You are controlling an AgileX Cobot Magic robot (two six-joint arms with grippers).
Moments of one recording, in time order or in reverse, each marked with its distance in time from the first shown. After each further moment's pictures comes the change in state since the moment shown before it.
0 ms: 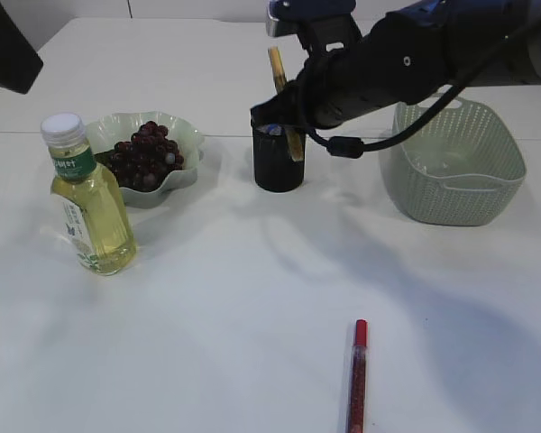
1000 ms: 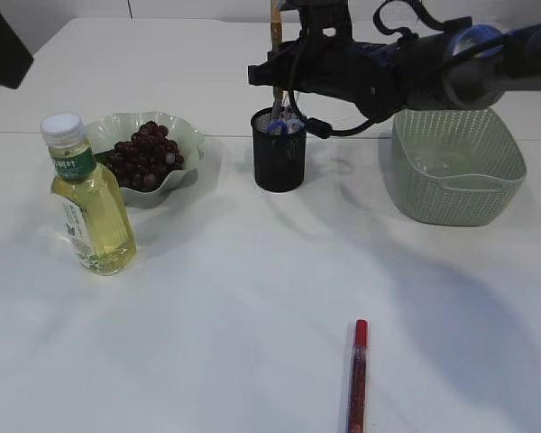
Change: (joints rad) left arm 0.000 0.000 0.000 0.043 0.000 0.000; right arm -0.097 0.282 -0.246 -0.006 -0.464 -0.006
